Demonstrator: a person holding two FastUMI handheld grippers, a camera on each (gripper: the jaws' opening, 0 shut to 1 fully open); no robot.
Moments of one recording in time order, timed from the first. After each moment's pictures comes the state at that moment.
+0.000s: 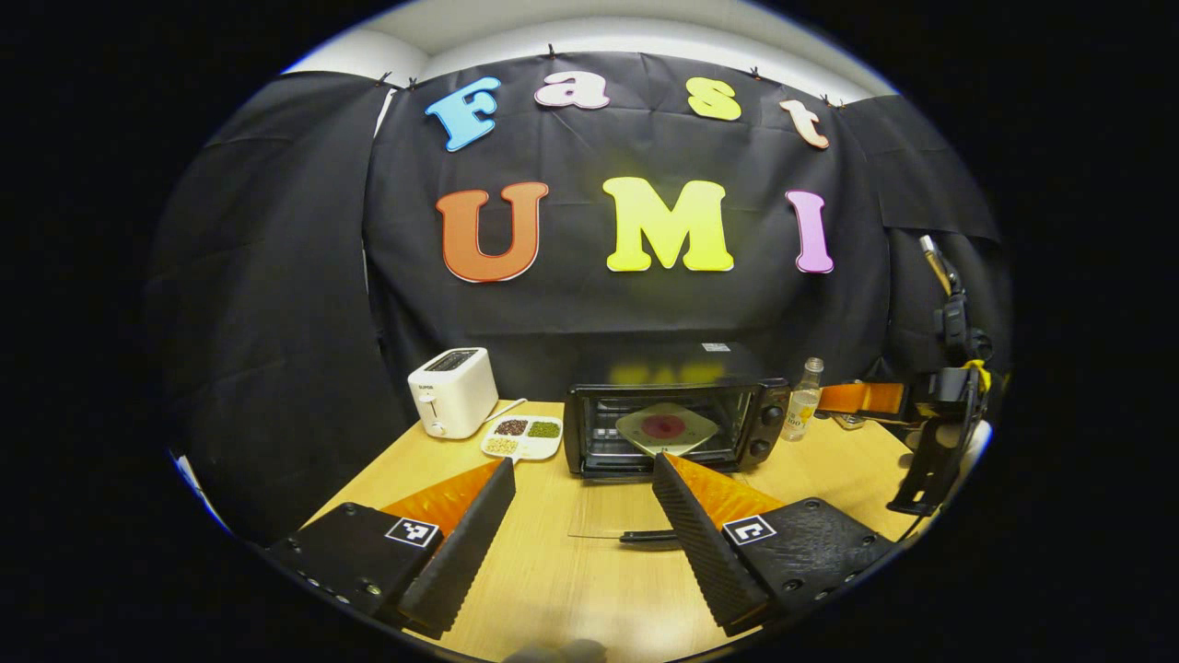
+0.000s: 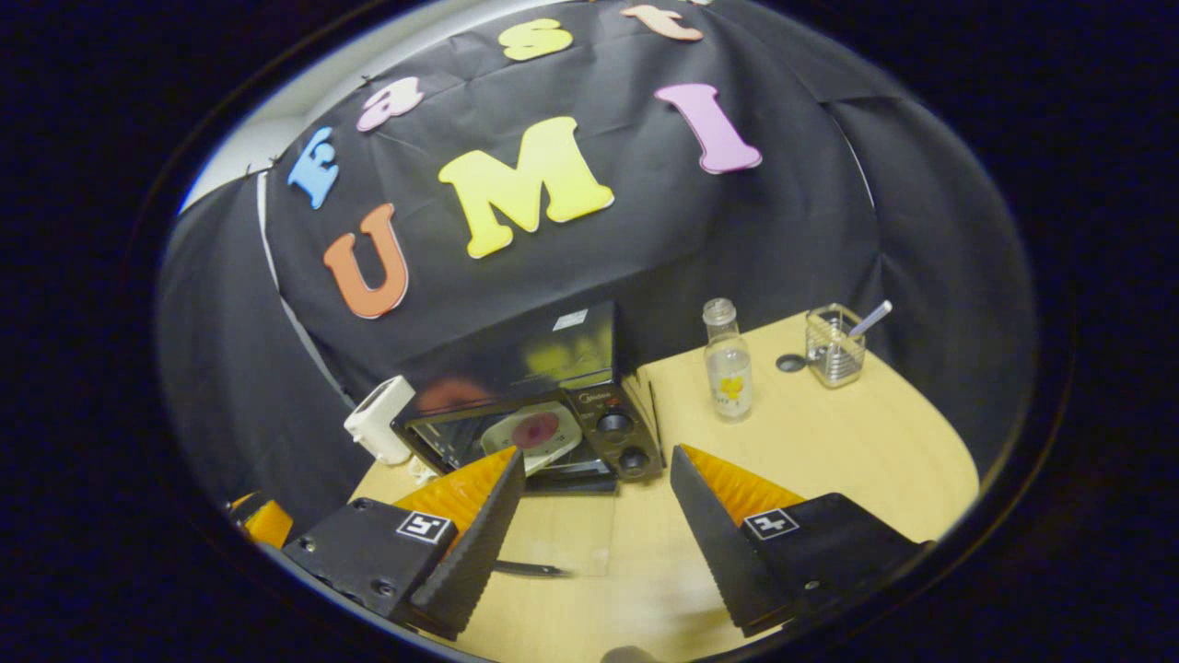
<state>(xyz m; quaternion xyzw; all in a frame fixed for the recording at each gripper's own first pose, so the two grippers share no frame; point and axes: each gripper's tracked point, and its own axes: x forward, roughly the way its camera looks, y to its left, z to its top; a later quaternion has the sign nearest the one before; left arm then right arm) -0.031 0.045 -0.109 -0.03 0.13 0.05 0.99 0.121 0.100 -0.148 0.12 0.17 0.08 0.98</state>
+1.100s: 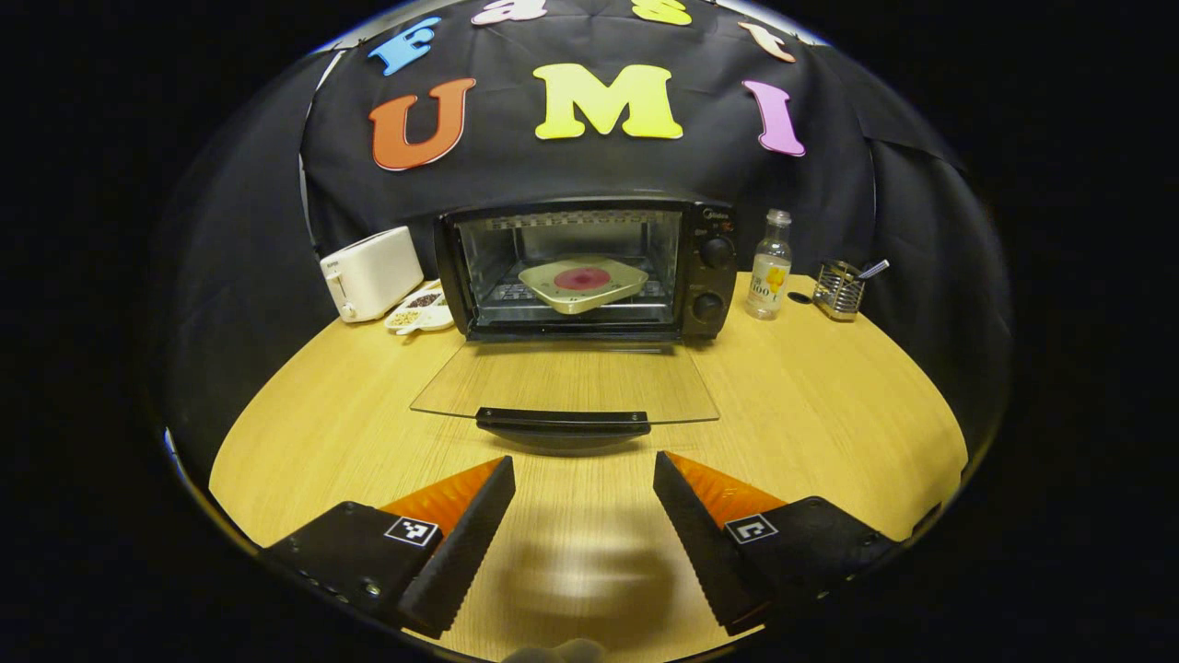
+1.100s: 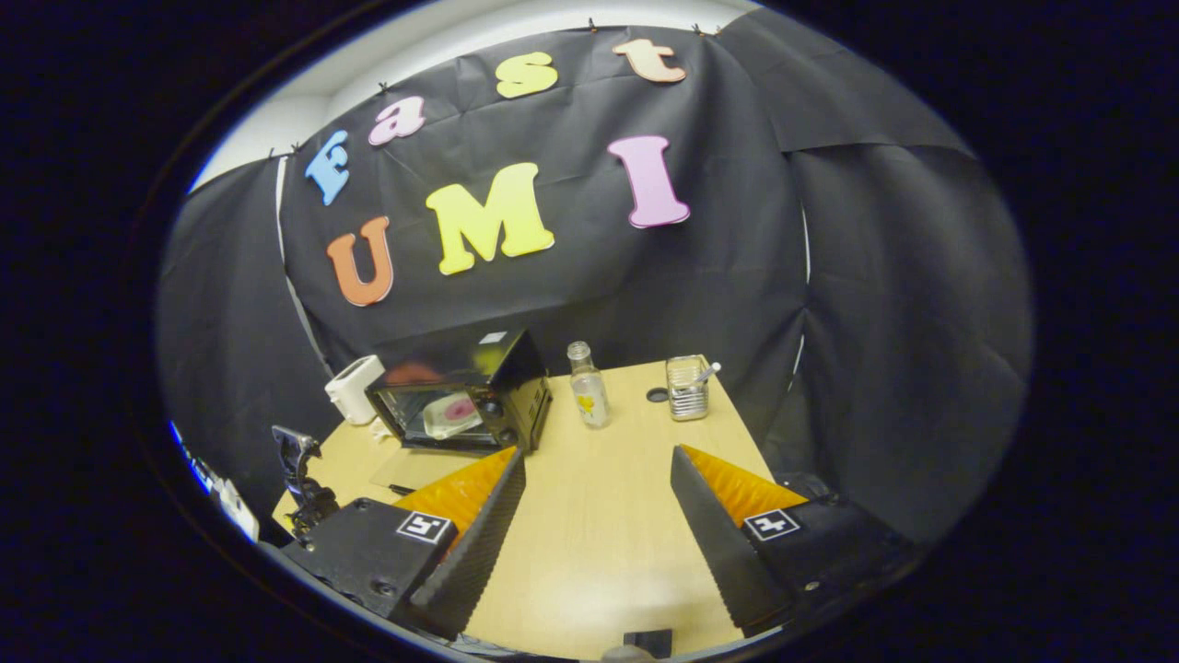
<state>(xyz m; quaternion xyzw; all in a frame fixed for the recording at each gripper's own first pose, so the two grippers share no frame) -0.008 -0.071 -0.290 -0.03 0.28 0.01 0.96 0.001 -0.092 -0.093 0.06 0.17 0.03 0.98</state>
